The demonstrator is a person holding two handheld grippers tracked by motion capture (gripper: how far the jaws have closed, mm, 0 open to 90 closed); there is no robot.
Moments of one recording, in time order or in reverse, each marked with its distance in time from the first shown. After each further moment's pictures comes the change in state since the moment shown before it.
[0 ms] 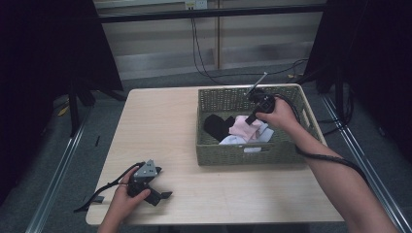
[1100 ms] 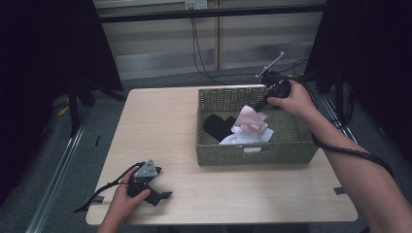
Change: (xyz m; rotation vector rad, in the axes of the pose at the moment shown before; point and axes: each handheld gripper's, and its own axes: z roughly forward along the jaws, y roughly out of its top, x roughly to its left) left arm 0.000 0.000 0.000 0.005 -0.001 0.002; right arm 0.006 0.004 -0.075 -0.071 0.033 0.021
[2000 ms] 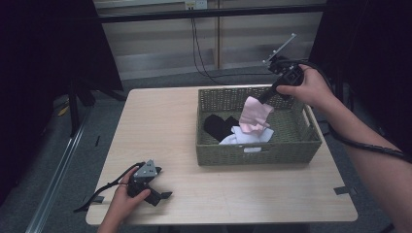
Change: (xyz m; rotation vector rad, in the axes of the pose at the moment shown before) left arm 0.000 0.000 0.000 -0.001 0.000 0.000; right arm 0.027 0.008 -0.062 -0.020 0.034 -0.059
